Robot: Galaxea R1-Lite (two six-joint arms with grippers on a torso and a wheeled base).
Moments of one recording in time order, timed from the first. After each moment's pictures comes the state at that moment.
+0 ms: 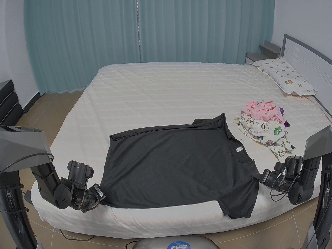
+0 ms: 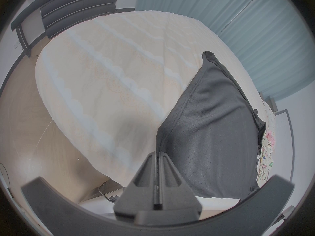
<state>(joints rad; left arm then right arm) -0.20 2.16 -0.49 -0.68 0.04 -0.91 -0.10 2.40 -0.39 -1.49 0.44 0.53</state>
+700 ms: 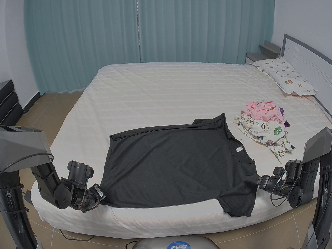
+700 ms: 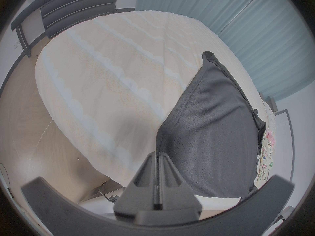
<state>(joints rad) -0.20 2.16 -0.49 -0.68 0.04 -0.91 -0.12 2.45 -0.33 -1.55 0.54 0.41</state>
